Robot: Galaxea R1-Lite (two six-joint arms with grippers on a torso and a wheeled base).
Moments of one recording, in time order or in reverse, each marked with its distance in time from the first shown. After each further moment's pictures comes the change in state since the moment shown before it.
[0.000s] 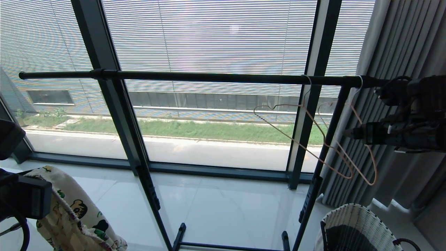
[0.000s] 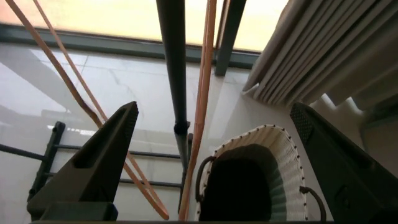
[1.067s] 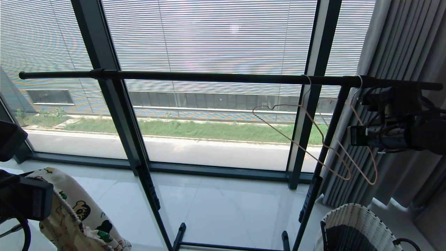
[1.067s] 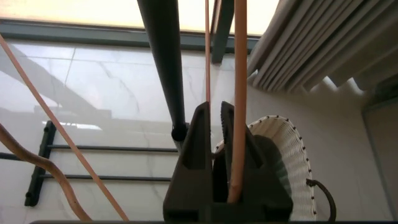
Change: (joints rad) left arm 0.000 0.001 0.006 0.001 0.000 0.000; right arm 0.011 0.139 -0.075 0.001 -0.048 0.043
